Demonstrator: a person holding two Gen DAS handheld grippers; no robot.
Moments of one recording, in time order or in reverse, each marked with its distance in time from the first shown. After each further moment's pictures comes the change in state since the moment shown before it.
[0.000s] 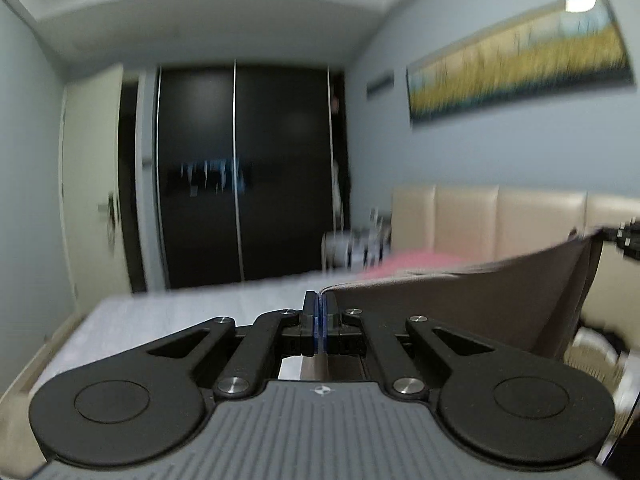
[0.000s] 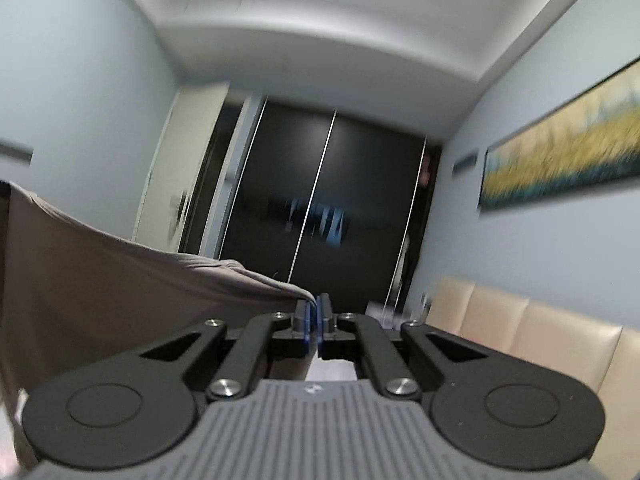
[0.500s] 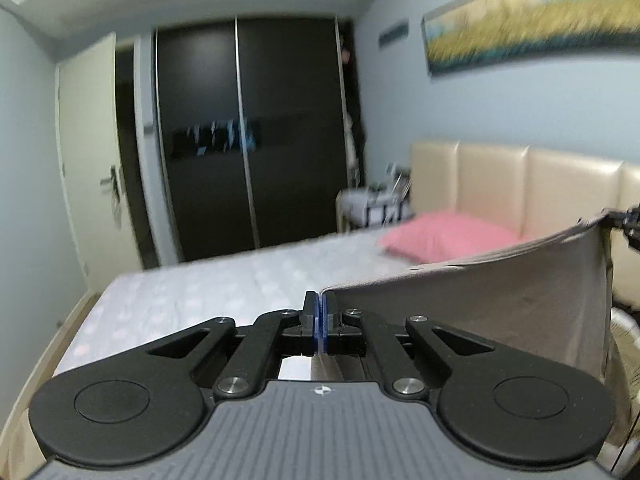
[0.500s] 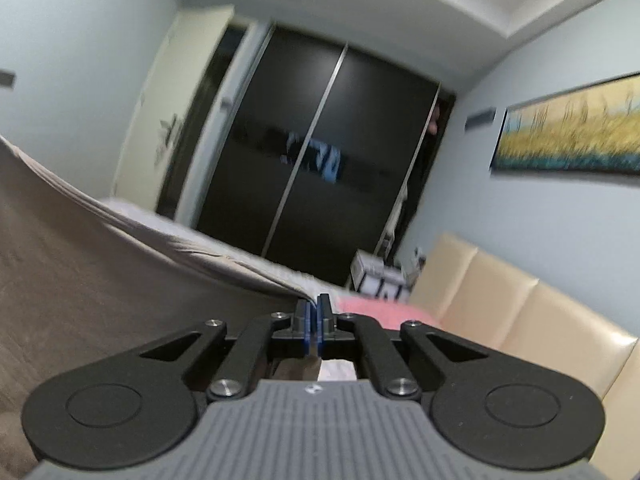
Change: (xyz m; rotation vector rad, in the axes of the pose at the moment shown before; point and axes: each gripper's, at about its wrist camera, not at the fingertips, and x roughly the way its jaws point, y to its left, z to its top) left arm 0.164 0.019 0.012 0.055 0.265 0.083; right arm 0.179 0.038 -0.043 -0.126 0.283 -0.033
